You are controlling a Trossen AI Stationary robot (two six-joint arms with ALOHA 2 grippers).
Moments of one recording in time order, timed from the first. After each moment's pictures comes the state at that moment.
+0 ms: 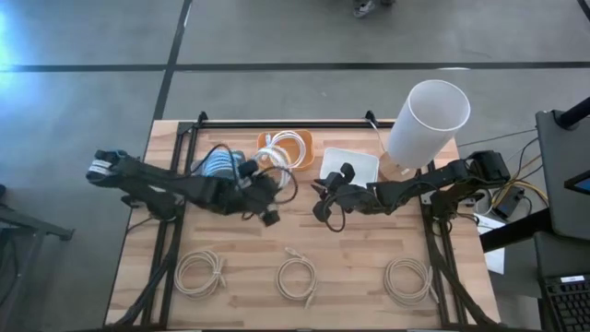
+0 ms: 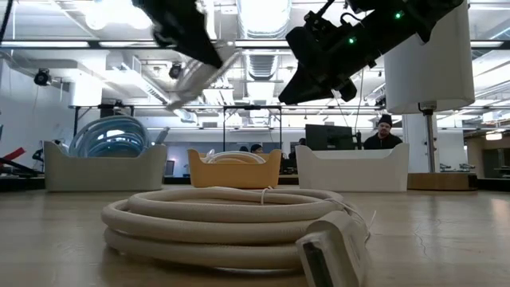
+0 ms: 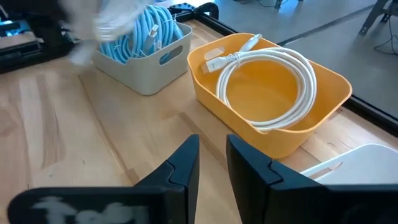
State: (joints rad) left arm -0.18 1.38 1.08 -0.42 -0.63 -0.25; right arm 0.12 1.54 0.81 0.19 0.63 0.40
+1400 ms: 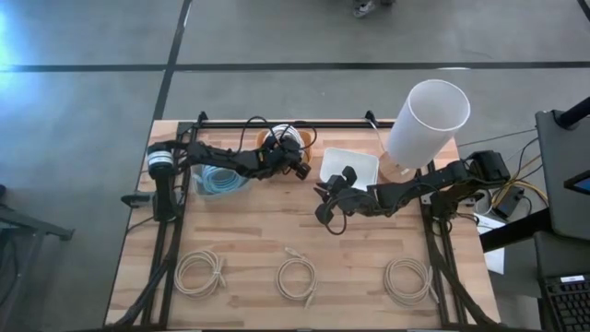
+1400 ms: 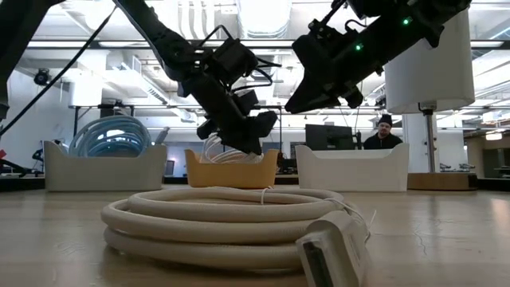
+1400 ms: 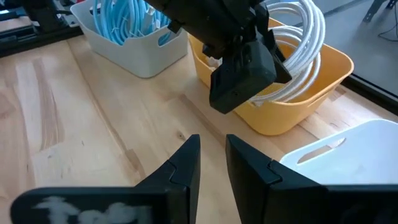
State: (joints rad) left arm 0.28 1.85 1.09 0.12 -0.48 -0.34; right arm 0.13 1.54 0.78 0.17 0.62 0.44
